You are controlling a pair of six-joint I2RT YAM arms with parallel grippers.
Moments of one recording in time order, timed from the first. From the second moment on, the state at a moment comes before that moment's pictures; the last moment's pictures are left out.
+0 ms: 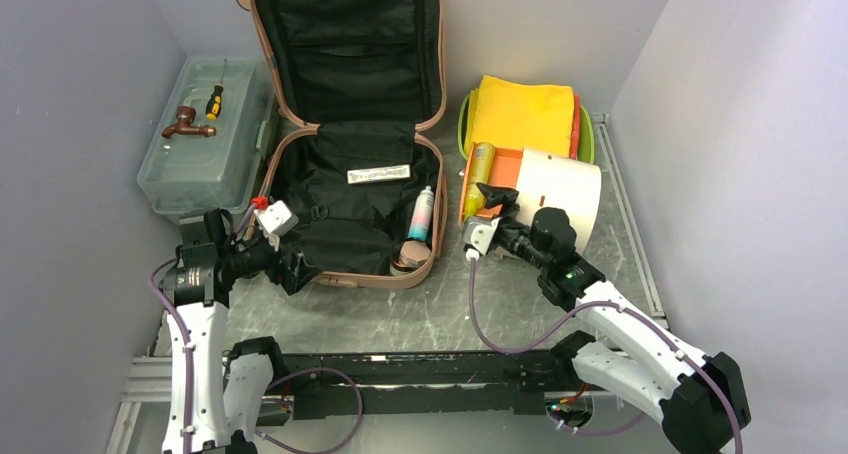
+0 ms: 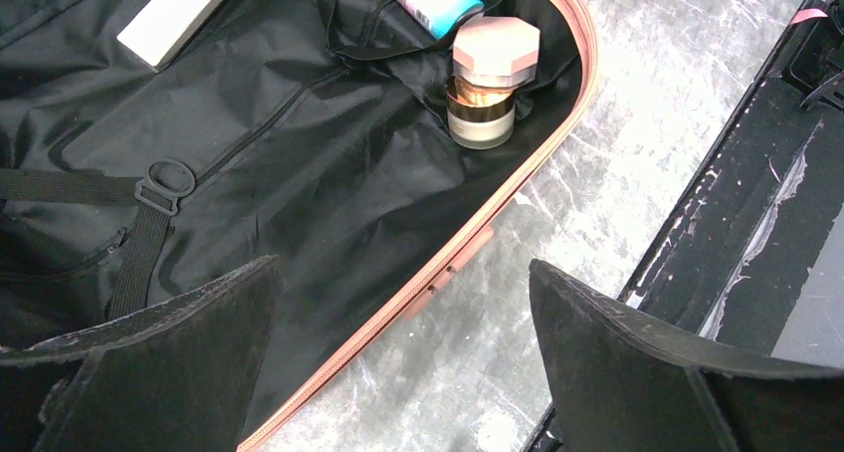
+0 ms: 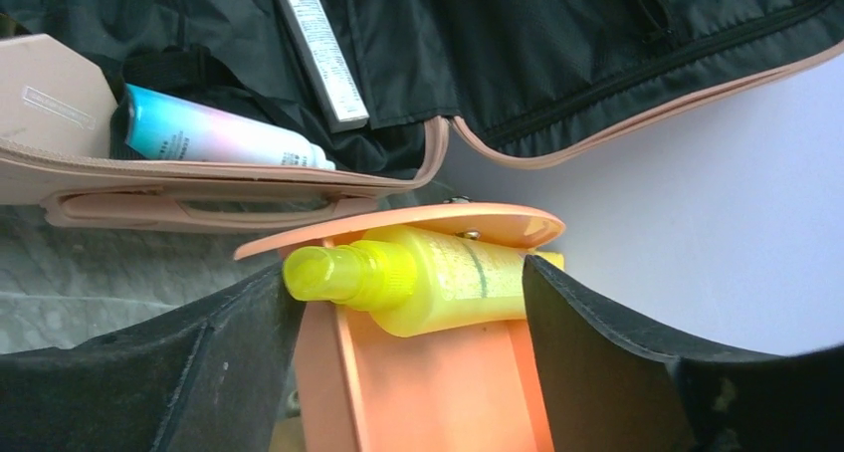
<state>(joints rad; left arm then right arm) 0.20 0.71 0.83 -0.91 0.96 0.64 0.54 0.88 0.52 0.23 -0.33 -1.01</state>
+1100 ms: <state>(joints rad) 0.22 0.72 0.83 -0.93 0.97 0.65 0.57 0.92 1.21 -0.43 -0.34 -0.87</state>
